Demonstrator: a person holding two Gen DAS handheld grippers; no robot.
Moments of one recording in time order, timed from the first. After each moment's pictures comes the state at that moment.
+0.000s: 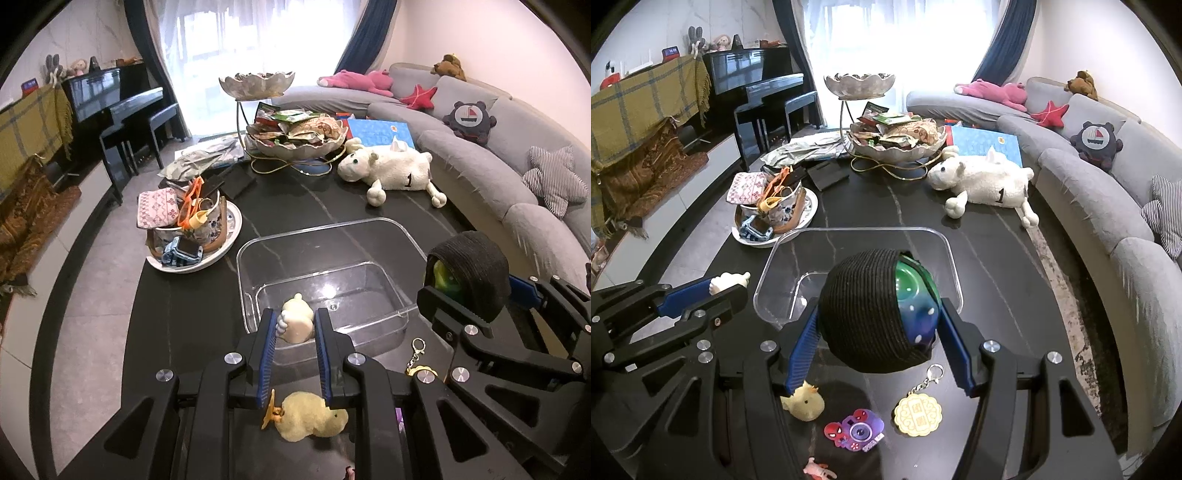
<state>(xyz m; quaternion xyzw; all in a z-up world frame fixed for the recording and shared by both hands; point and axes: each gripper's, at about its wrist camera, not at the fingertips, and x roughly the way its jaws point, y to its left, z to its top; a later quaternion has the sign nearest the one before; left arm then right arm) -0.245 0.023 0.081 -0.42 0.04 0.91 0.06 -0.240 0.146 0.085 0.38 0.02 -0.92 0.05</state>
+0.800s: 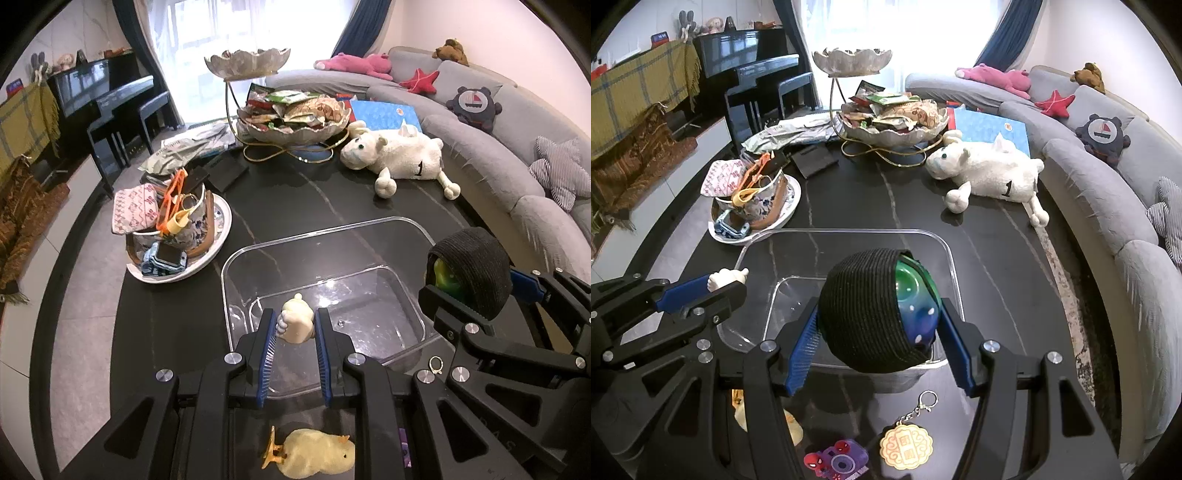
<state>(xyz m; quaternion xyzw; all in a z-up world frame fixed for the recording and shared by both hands) -0.305 0.030 0.050 -0.45 0.04 0.89 0.07 -0.300 0.150 0.058 0.42 0.03 -0.91 0.05</state>
